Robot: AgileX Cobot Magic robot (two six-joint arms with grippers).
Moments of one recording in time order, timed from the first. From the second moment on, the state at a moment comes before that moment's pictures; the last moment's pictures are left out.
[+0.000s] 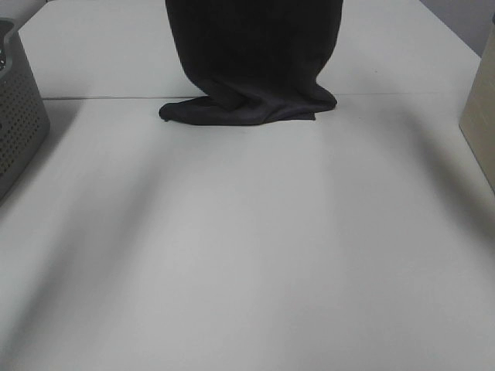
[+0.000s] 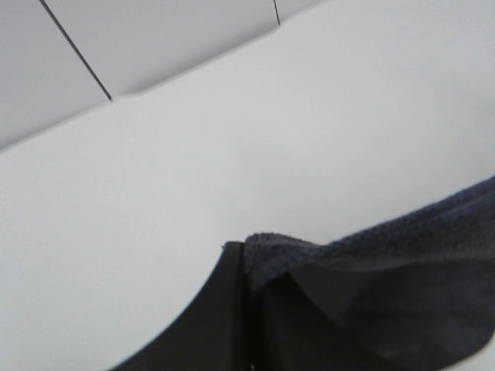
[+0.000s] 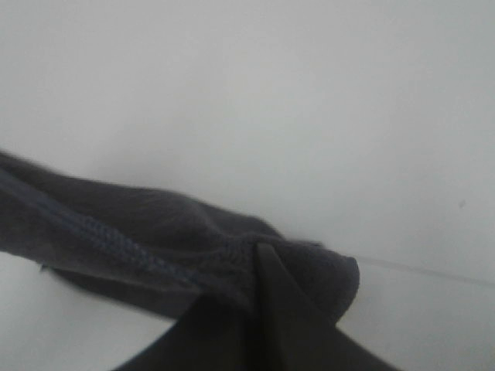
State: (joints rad) left arm -0.31 2.45 -2.81 0.06 0.90 0.20; right arm 0.33 2.19 -2.33 -0.10 0.83 0.13
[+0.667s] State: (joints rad) left arm -0.31 2.16 -2.72 -0.03 1.21 0.12; right arm 0.33 1.89 -2.31 0.14 1.21 -0.01
